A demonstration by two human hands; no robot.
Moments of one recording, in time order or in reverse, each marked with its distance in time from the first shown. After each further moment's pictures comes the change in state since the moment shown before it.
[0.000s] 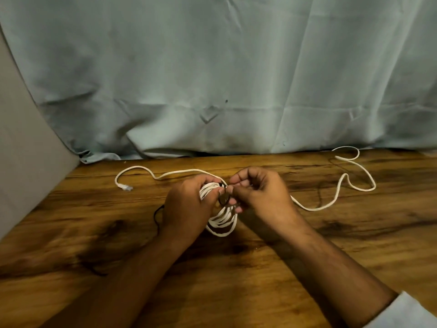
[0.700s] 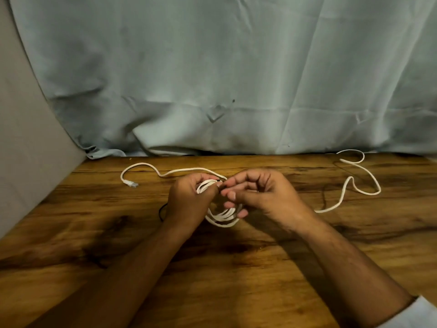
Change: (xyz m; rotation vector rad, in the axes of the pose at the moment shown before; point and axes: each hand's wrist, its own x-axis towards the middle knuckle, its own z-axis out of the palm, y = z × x) left_hand 0.003 0.000 -0.005 -0.283 -0.022 -0.321; right_hand -0.002 -0.012 -0.011 0.003 -0.309 -0.030
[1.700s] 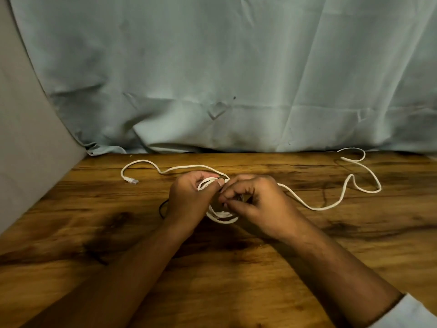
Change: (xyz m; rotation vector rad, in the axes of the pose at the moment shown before) left_hand -0.002 -0.001 0.003 -0.084 0.010 -0.027; right_hand 0.001 0.011 0.007 -0.643 0.002 -0.344
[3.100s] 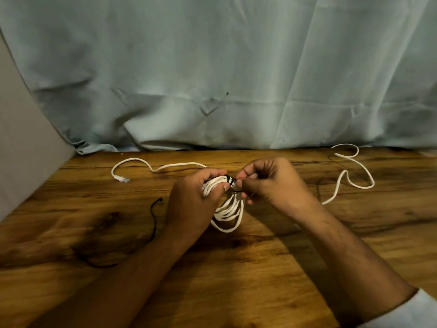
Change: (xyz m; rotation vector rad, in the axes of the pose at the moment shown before) left_hand -0.011 0.003 0.010 0.228 -0.012 0.354; right_hand 0.004 -0.004 -0.033 0.297 0.092 0.476
